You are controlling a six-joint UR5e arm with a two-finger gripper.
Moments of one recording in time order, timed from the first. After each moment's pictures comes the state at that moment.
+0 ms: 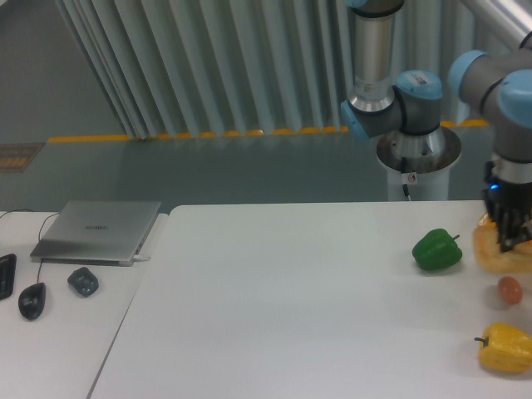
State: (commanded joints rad) arm 2.68 -1.77 -1.52 -1.42 1.56 1.81
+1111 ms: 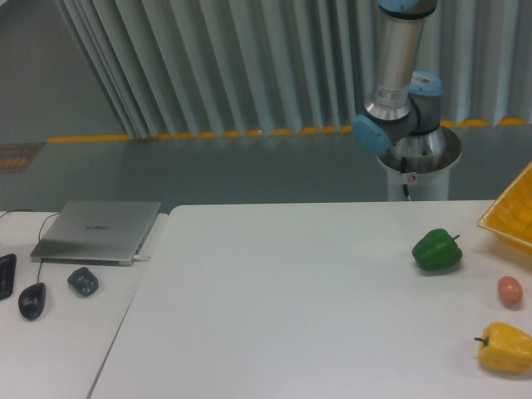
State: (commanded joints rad) arm 3.02 -1.84 -1.52 -1.33 1.64 2.43
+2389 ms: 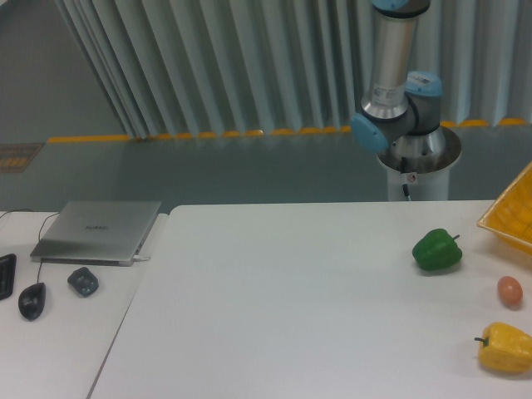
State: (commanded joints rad) arm 2.83 -1.75 -1.53 -1.37 1.56 2.30
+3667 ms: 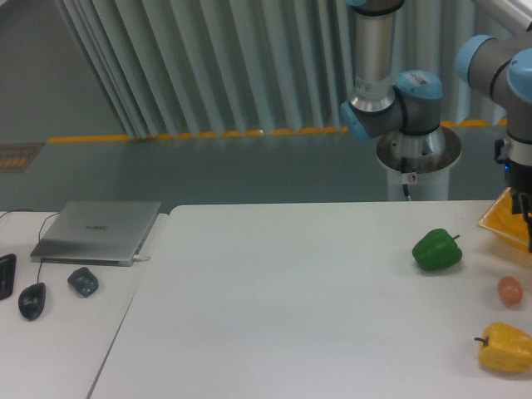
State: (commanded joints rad) arm 2.56 -1.79 -1.48 -1.39 1.60 1.87
